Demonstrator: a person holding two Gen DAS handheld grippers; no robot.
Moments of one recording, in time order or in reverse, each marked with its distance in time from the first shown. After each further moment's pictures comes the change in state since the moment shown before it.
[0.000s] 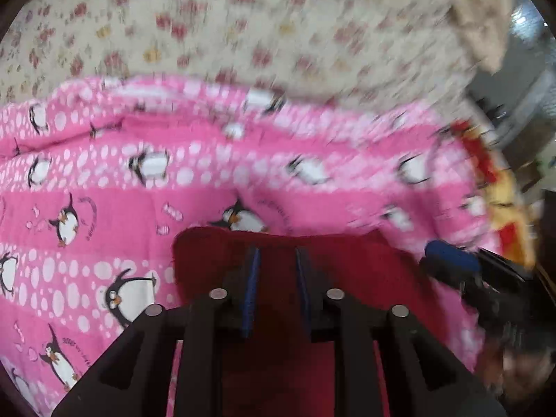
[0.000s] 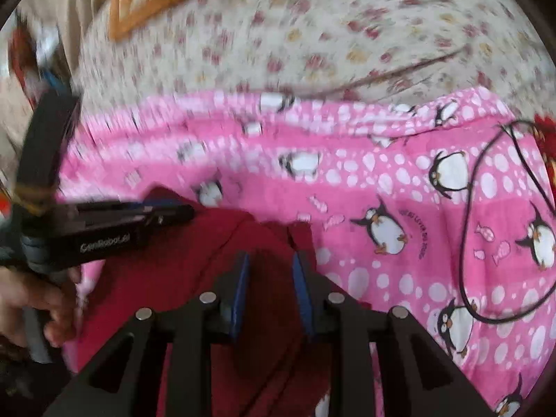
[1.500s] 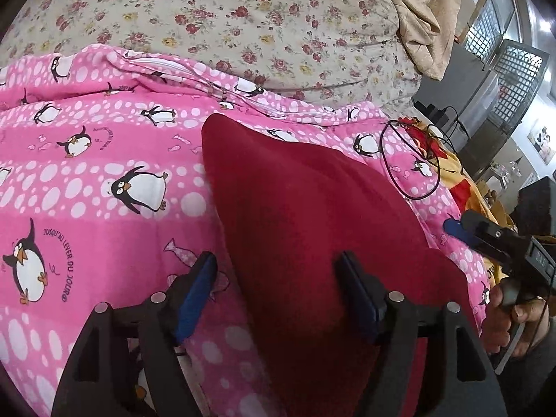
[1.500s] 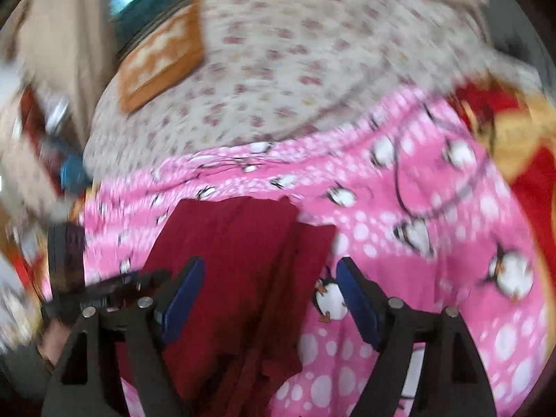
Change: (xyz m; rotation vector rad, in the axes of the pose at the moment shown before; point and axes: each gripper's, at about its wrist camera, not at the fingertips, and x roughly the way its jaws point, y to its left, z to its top) left arm -0.021 0.034 -0.106 0.006 -0.127 -0.163; right arm -0.066 -0.007 -0.087 0.178 -0.201 -0.005
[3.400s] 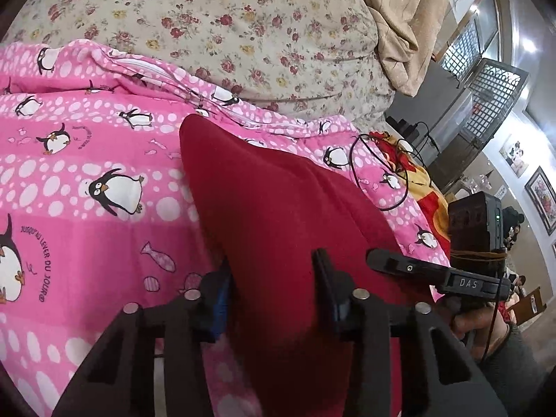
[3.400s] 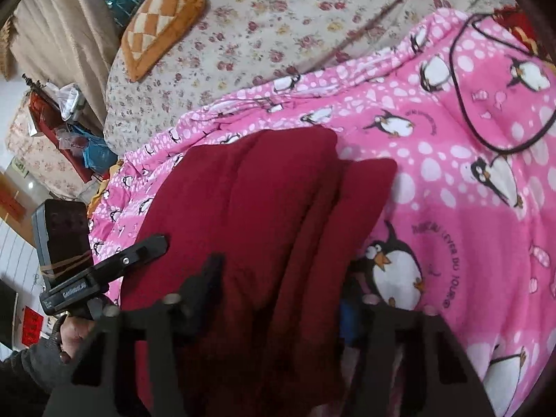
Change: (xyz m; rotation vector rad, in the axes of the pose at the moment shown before) left arm -0.007 0.004 0.000 -0.028 -0.046 -0.156; right arm 0.060 0.006 -0.016 -0.027 0.185 0.168
